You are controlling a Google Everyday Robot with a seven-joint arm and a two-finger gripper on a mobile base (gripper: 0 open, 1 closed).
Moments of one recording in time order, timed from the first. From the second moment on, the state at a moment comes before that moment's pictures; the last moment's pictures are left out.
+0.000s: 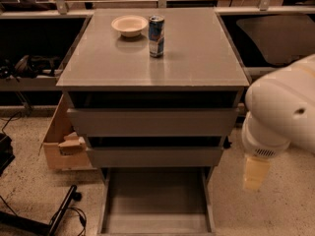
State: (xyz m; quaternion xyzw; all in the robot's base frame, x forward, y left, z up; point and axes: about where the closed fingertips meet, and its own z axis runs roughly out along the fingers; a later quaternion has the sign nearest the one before) arm 0.438 -0.238 0.788 -0.59 0.79 -0.14 0.07
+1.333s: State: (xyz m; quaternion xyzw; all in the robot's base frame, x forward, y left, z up) arm 0.392 -0.245 0.582 -0.59 0.80 -0.08 -0.03
